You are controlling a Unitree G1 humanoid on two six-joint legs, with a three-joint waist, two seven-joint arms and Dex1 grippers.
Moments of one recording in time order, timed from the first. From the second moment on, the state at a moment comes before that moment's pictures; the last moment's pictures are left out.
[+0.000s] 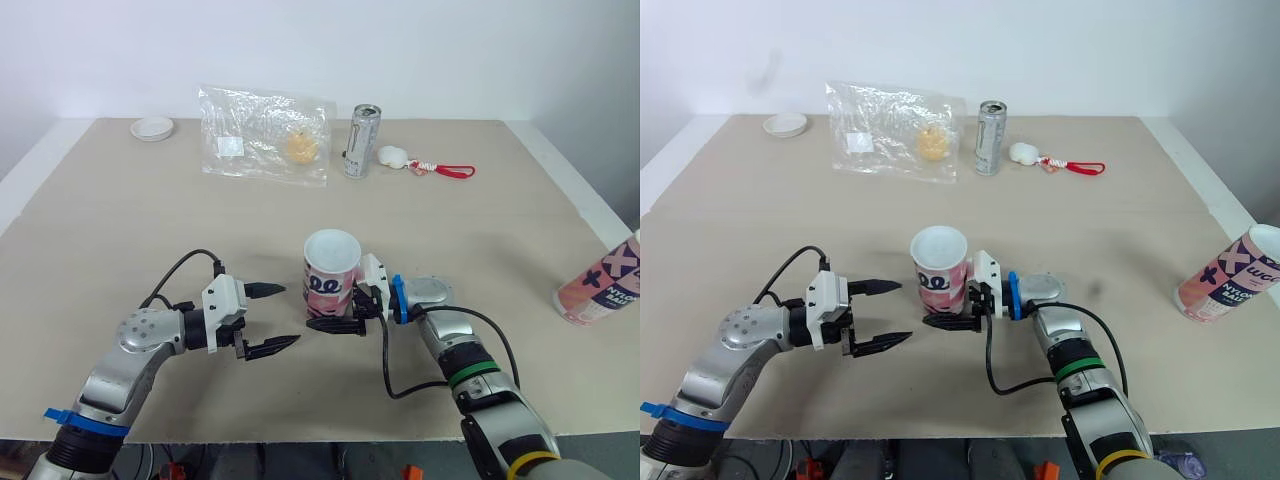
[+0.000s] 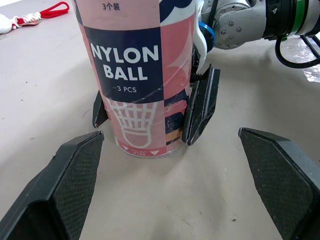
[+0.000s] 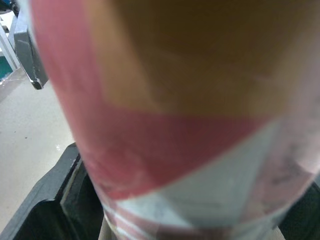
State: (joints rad) left arm -0.16 0.57 -0.11 -0.23 -0.37 0.16 -1.02; right arm -0.61 -0.29 0.18 0.58 0.22 -0.16 1.37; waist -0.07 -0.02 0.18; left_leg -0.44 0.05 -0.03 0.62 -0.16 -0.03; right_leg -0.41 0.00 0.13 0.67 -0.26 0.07
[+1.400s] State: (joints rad) left arm -0.22 0.49 -0.14 -0.21 -0.36 0.16 -0.97; right arm -0.19 -0.35 -0.37 0.15 0.26 0.11 0.35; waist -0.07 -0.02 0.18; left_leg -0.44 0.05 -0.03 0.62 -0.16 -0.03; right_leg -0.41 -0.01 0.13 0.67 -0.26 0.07
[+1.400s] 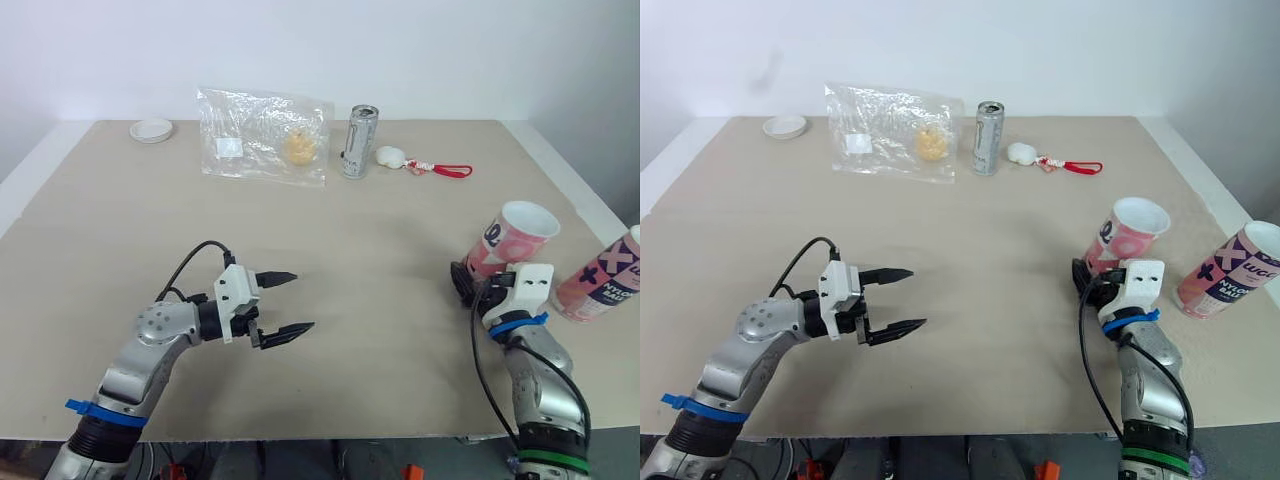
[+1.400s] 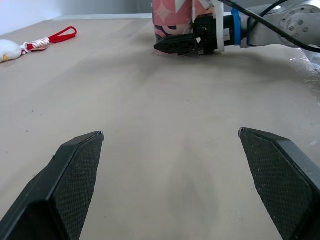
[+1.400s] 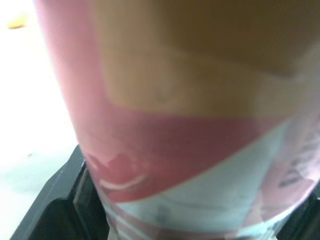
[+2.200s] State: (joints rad) left arm -0.24 0.49 -0.15 -0.18 -0.35 0.16 -0.97; right arm -0.04 -0.41 -0.37 0.00 0.32 0.20 0.39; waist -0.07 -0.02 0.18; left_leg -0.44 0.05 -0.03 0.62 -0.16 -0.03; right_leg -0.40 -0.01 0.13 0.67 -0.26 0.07
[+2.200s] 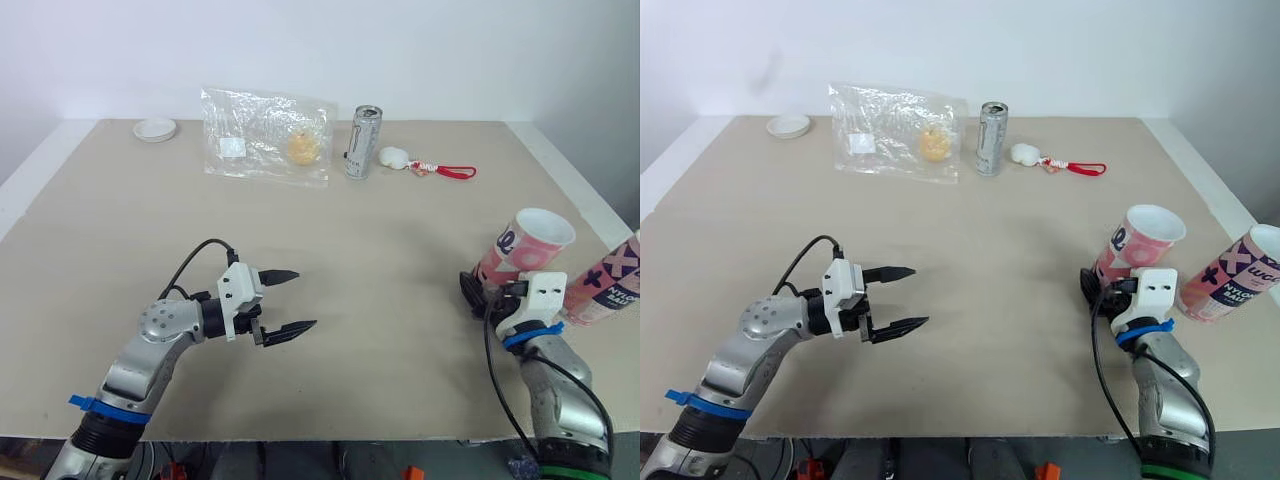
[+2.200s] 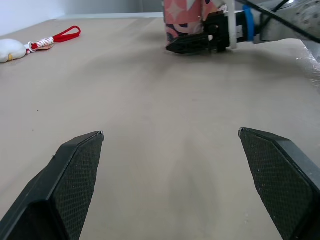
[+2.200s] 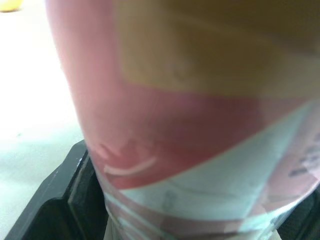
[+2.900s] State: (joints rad) left arm -0.26 0.49 -0.16 -0.15 -0.35 0.15 -1.00; right arm -0.06 -0.40 -0.36 0.02 0.34 0.16 0.37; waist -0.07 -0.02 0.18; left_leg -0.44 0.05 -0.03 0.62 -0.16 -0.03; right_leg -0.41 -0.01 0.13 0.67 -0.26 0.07
